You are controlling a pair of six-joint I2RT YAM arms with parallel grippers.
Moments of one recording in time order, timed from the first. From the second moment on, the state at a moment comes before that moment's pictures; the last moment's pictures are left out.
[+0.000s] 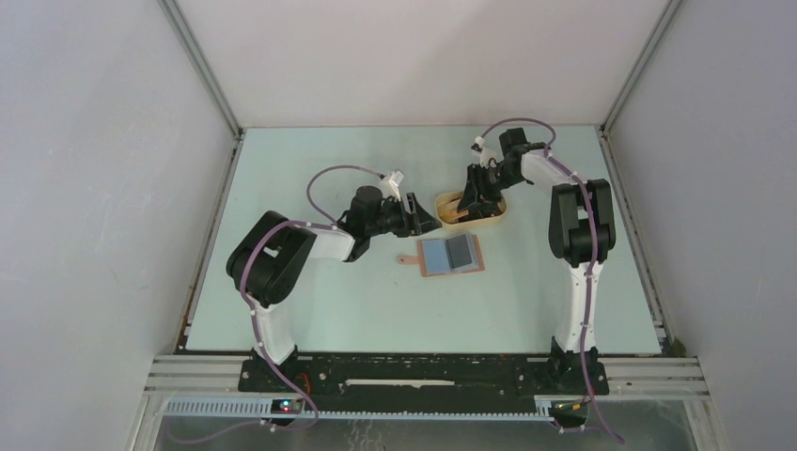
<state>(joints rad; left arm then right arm) -0.55 1.88 0.87 0.66 0.48 -0.74 0.16 2.20 1.71 -0.76 -0.75 0.02</state>
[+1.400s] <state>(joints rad) -0.51 2.03 0.94 1.16 0.55 -1.02 -0.01 2.10 1.64 -0.67 -1.19 -0.03</state>
